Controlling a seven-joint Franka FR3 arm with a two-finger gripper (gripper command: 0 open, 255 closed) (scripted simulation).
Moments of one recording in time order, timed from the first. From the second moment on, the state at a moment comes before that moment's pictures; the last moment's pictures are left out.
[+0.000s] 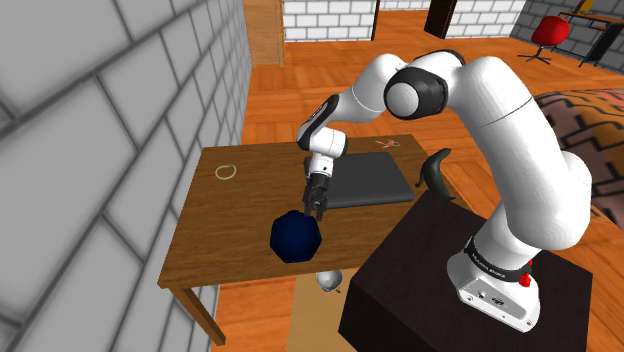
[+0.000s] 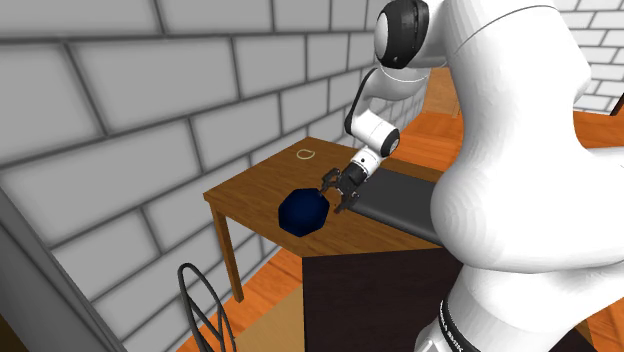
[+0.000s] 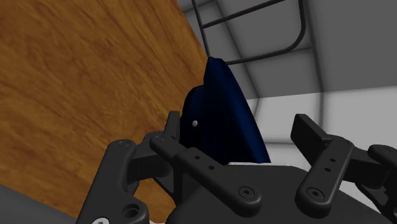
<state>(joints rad) 0.04 0.87 -0.09 -1.75 0.85 1.73 -0.80</state>
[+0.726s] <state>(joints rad) 0.04 0.88 -0.09 -1.74 0.85 1.74 -0.80</state>
